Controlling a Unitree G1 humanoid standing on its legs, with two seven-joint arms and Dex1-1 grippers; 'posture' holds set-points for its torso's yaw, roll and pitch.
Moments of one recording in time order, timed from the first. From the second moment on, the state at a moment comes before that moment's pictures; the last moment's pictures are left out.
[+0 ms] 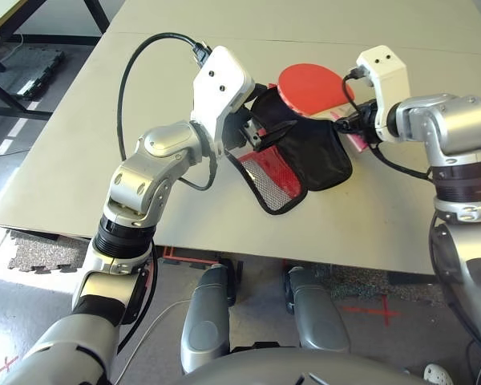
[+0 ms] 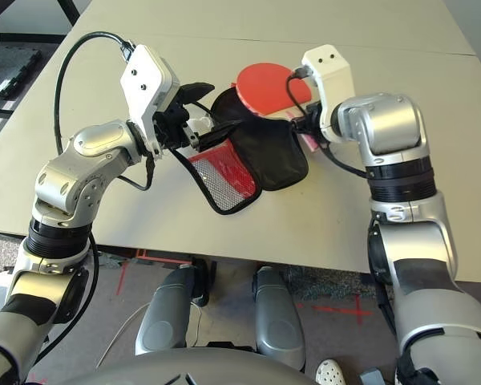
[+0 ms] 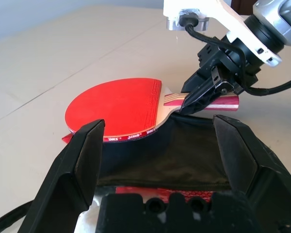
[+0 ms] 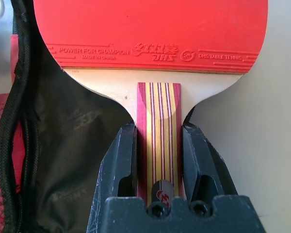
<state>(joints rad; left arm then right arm) -0.67 0.38 -0.16 -0.31 -0.35 0.69 -0.57 -0.88 -0.48 0.08 0.04 0.10 1.34 0.55</state>
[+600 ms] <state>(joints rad) -0.66 0.42 -0.16 -0.34 -0.35 0.71 -0.57 -0.84 -0.39 0.11 0.04 0.14 1.33 0.46</state>
